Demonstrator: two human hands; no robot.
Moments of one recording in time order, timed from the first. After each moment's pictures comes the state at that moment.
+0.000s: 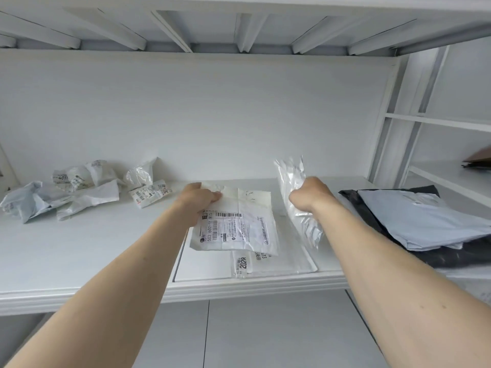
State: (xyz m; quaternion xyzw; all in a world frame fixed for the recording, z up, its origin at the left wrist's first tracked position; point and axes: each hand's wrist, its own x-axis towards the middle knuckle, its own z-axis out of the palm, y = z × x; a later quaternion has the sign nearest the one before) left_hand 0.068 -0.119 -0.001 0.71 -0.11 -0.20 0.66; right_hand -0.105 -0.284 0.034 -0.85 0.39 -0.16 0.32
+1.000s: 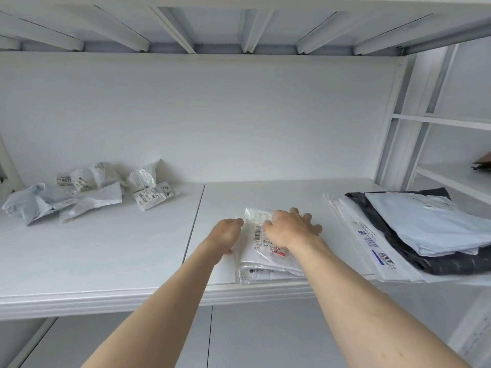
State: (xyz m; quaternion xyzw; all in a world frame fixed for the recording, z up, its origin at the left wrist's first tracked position) left_hand 0.025 -0.143 -0.058 0.80 -0.18 -0.24 0.52; right_hand -0.077 -0.252 -0.026 -0.92 0.38 -0.02 0.14
